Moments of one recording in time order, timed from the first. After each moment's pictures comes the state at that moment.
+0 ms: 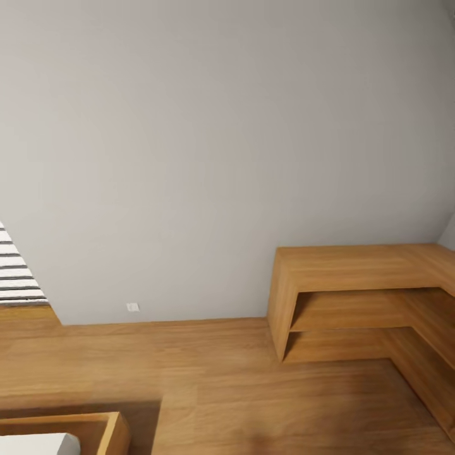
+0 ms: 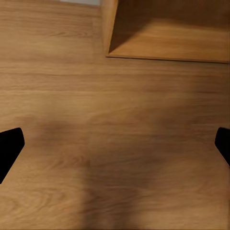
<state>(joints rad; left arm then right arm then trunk) 0.02 -0.08 0.26 -0.44 -0.06 -0.47 0.01 -0.24 0.00 0.39 0.02 -0.25 -0.78 -0.24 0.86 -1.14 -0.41</state>
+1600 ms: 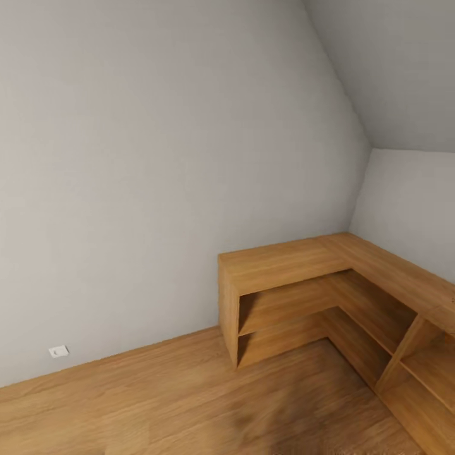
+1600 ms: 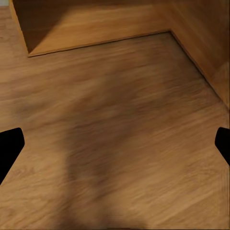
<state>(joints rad) 0.02 -0.05 0.27 -0.37 -0.06 -0.47 0.01 -0.24 0.00 0.39 0.02 -0.30 -0.77 -0.23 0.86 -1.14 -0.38</state>
